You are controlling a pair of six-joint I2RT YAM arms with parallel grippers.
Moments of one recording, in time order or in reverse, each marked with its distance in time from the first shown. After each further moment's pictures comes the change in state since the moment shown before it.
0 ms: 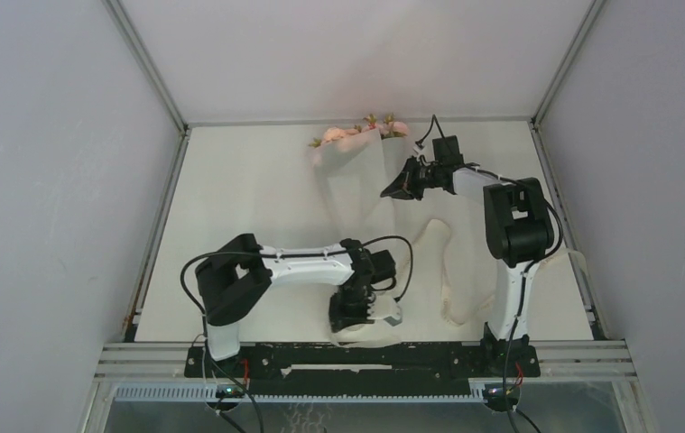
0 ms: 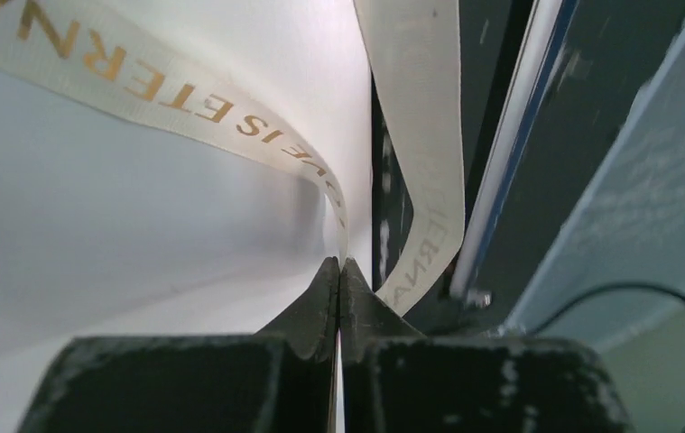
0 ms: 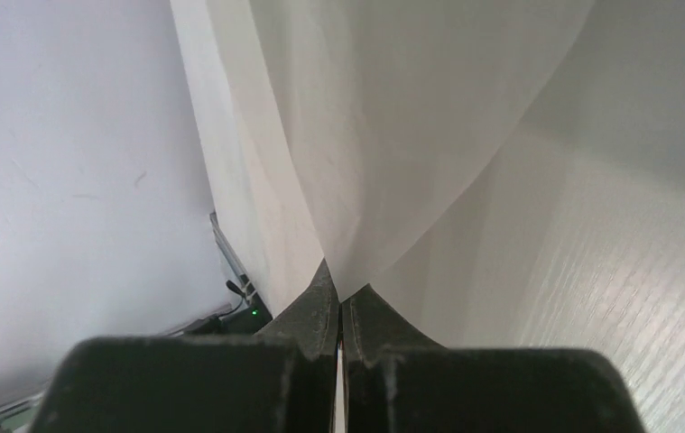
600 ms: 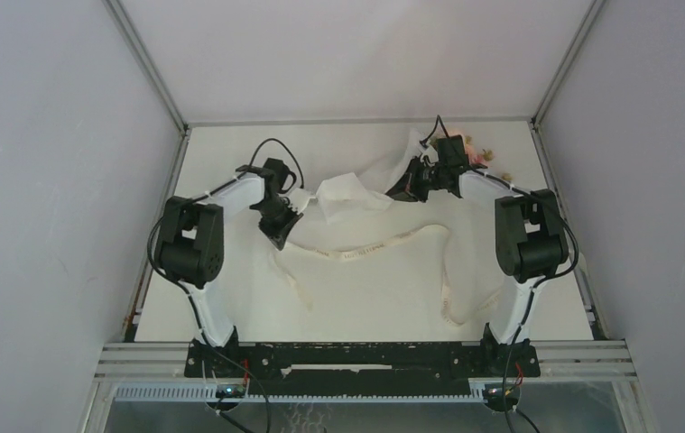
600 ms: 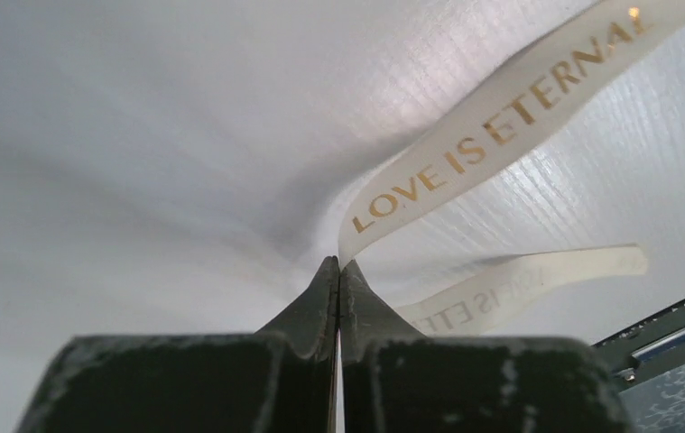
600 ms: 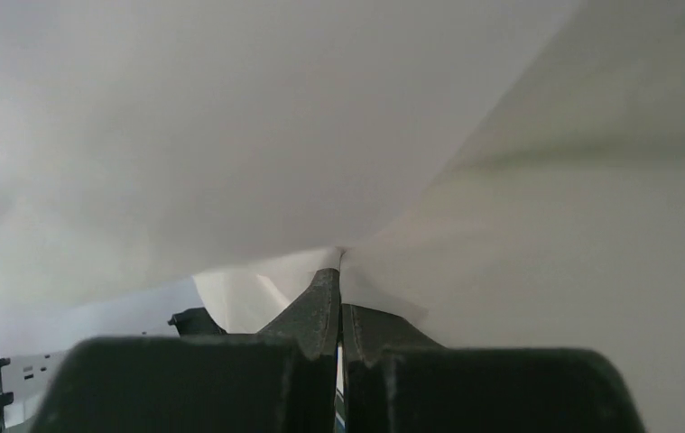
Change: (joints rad) left arm 0.856 0.014 0.017 0.055 -0.138 0.000; right arm 0.013 -0.166 -0.067 -0.089 0.068 -0.006
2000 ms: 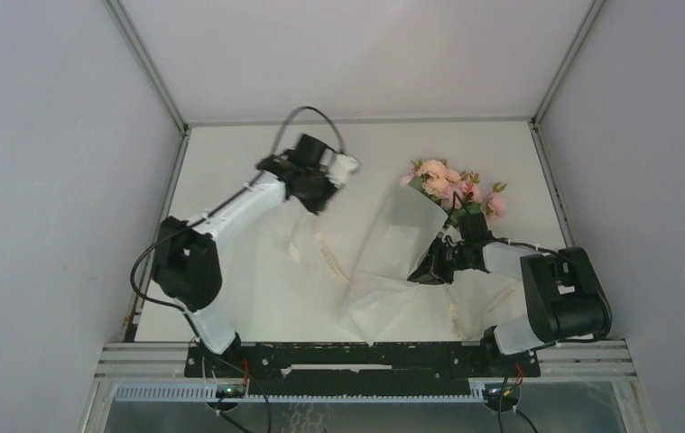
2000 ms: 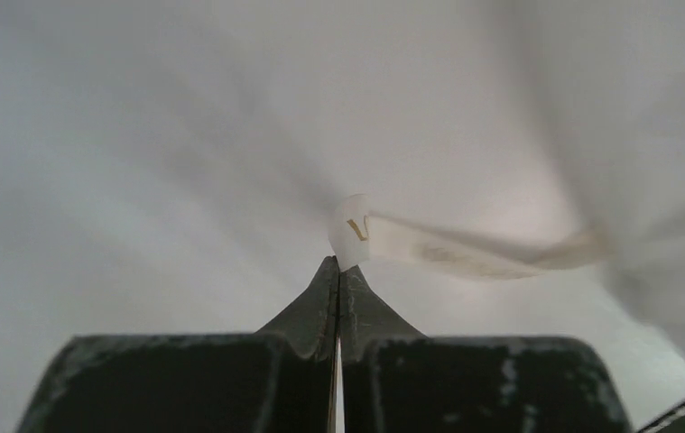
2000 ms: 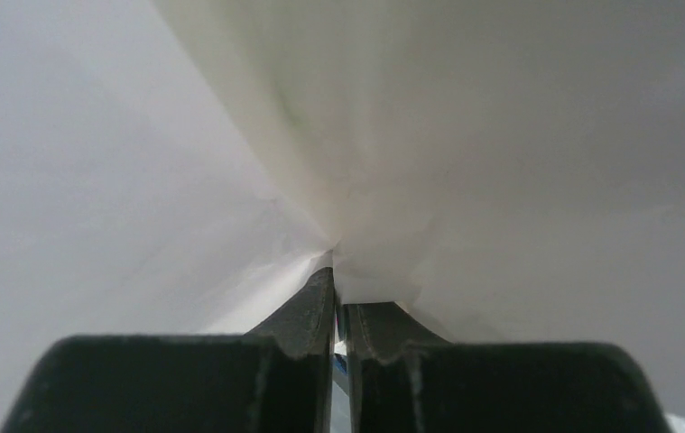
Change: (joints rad) left arm -0.115 -0.149 0.175 0.183 -0.104 -0.126; right arm -0.044 -0.406 -0.753 0.008 -0.030 -0.106
